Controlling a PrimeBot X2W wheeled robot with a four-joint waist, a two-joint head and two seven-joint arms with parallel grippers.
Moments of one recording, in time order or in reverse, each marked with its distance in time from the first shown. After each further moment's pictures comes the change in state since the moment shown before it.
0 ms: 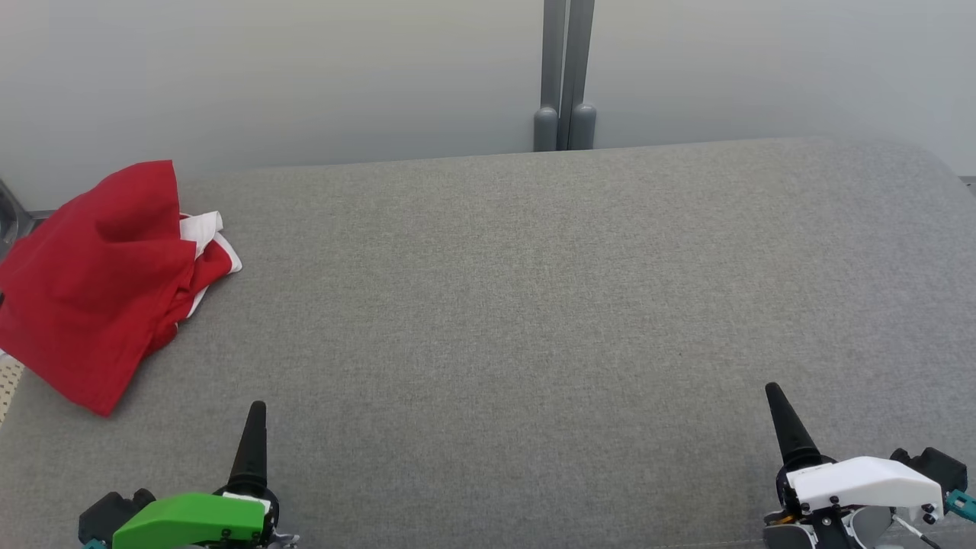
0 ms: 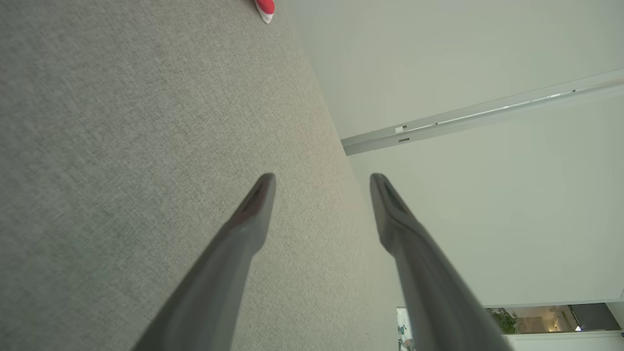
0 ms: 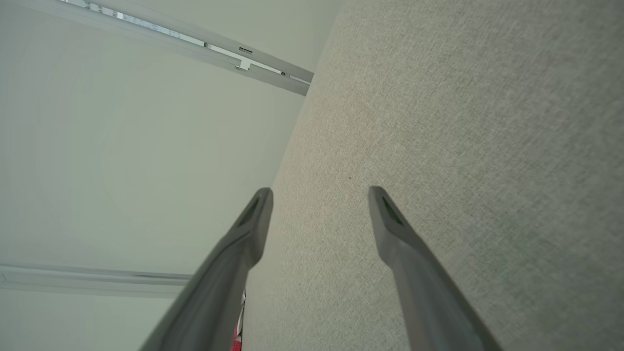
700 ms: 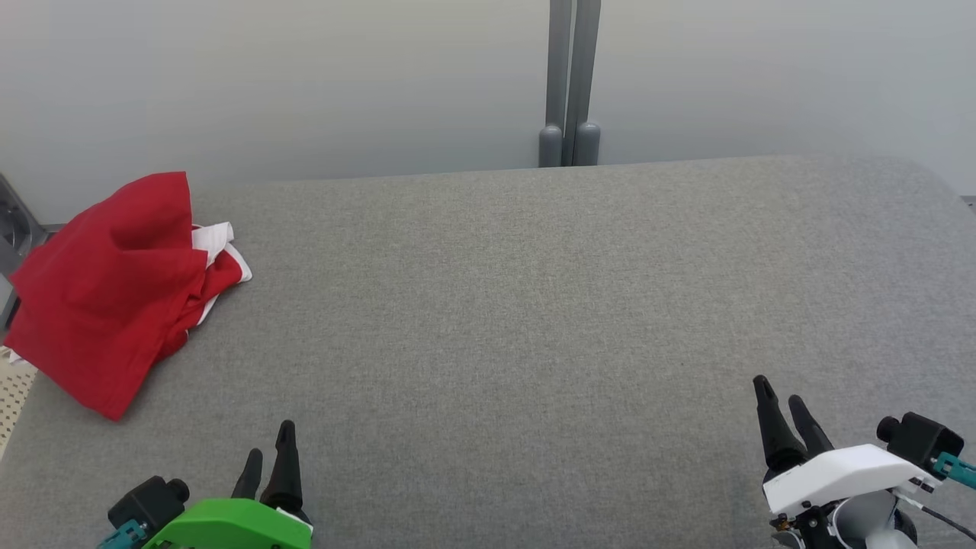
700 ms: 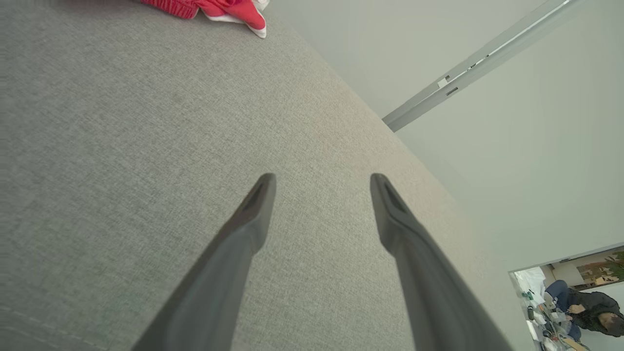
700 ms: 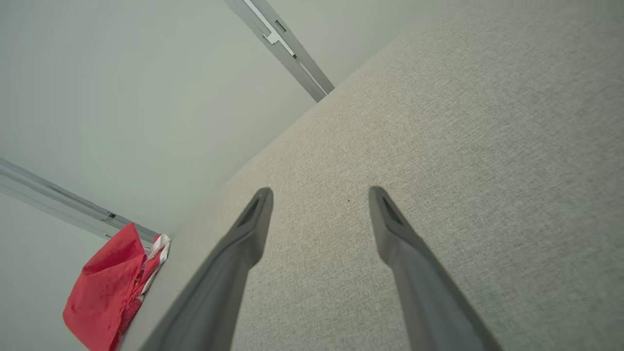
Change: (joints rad) left arm 0.012 0.044 -0.111 0.016 0.316 0.072 -0.070; right arm 0.016 -0.003 -0.005 -0.063 -0.434 0.000 -0.012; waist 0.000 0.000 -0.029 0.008
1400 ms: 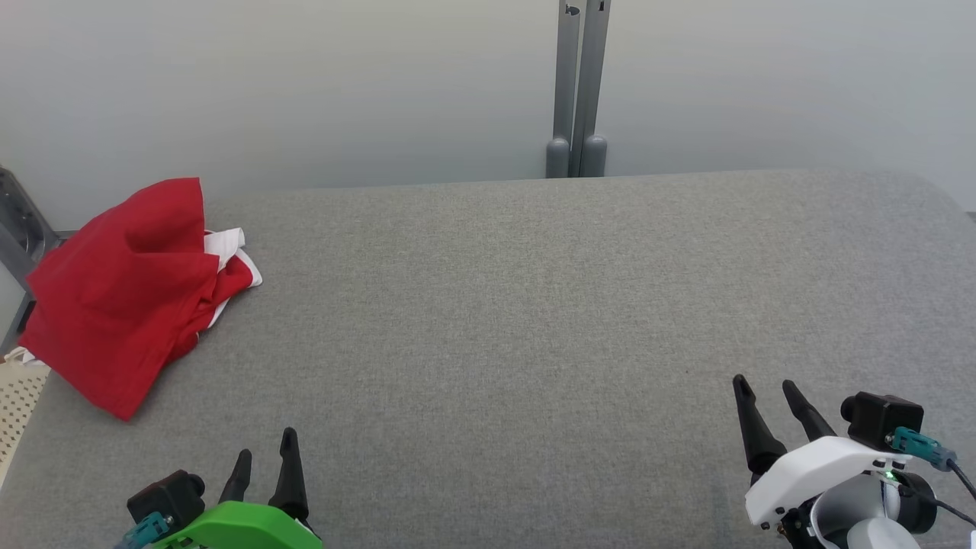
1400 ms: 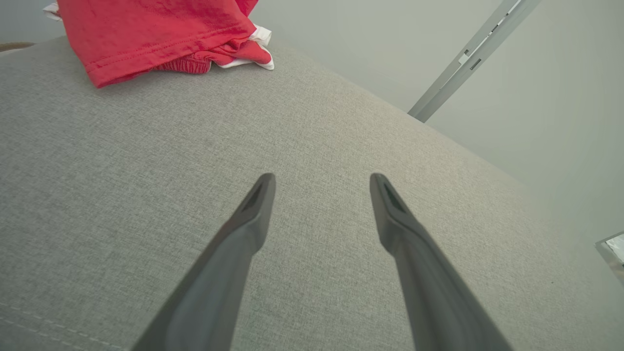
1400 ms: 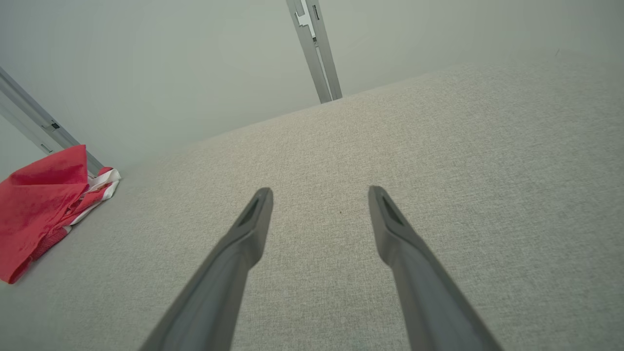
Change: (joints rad) left arm -0.005 0.049 -0.081 0.024 0.230 0.072 -0.061; right arm 0.001 -0.003 0.017 -0.062 -0.409 0.000 0.041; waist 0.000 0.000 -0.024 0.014
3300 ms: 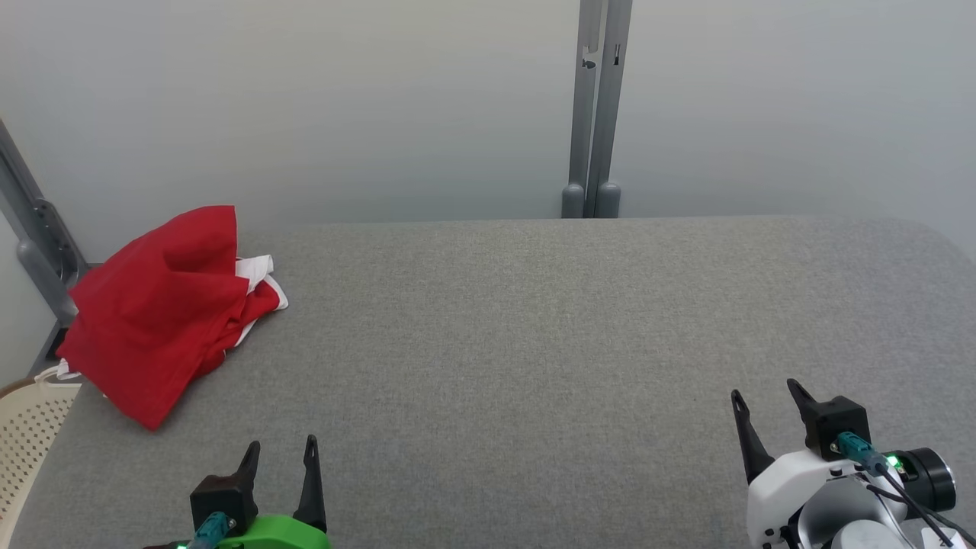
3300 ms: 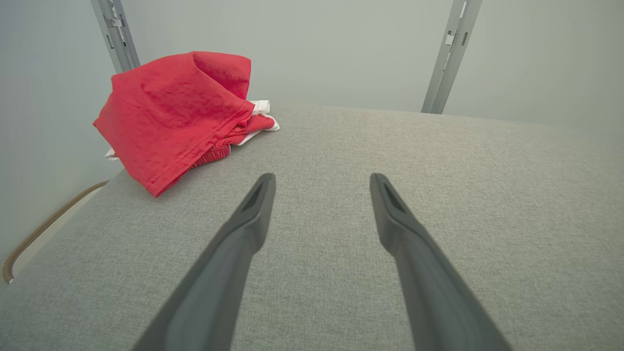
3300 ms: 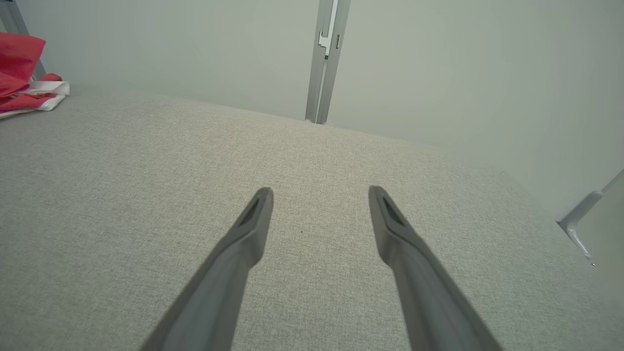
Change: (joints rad) left arm 0.001 0.078 -0.151 -0.019 0.316 0.122 -0.045; right arm 0.003 -0.006 -0.008 0.009 -0.466 0.000 -0.025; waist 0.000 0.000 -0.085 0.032
